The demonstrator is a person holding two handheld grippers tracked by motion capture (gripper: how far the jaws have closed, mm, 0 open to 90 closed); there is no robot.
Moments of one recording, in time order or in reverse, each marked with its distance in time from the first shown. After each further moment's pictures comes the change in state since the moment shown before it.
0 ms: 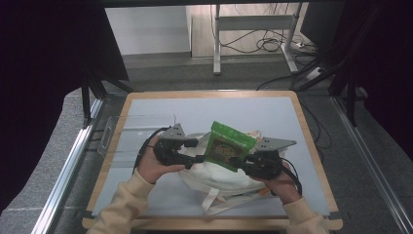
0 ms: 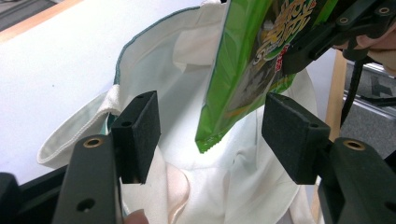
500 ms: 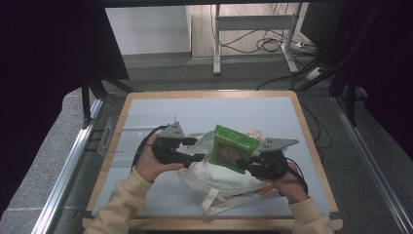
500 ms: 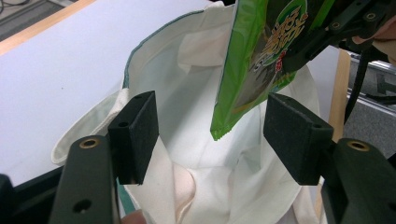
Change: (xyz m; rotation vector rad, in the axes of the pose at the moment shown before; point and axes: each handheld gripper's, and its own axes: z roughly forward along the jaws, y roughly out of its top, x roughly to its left) left arm 0.002 0.004 -0.006 0.001 0.016 0.009; right arm -0.007 -0.003 -0.010 0.096 -0.046 -0.014
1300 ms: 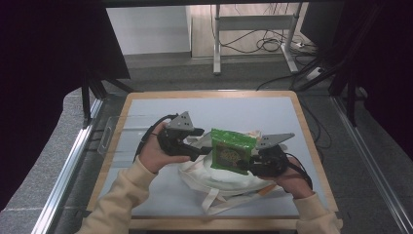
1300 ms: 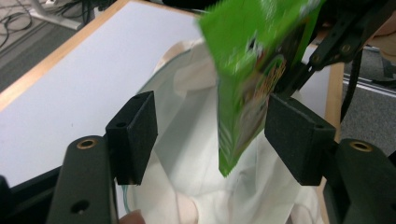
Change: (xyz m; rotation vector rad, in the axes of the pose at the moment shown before) left arm -0.011 0.049 -0.007 0.020 -0.011 0.127; right arm 0.001 0.016 -0.004 0.125 0.025 -0.059
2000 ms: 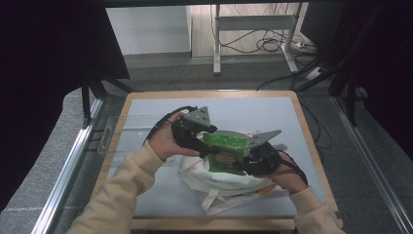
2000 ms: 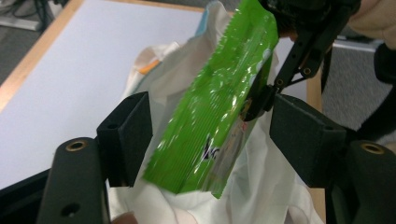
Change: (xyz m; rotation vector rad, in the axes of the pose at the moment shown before) left arm 0.002 0.032 0.021 0.134 -0.119 0.163; right arm 0.000 0.011 0.018 0.098 0.010 -0.042
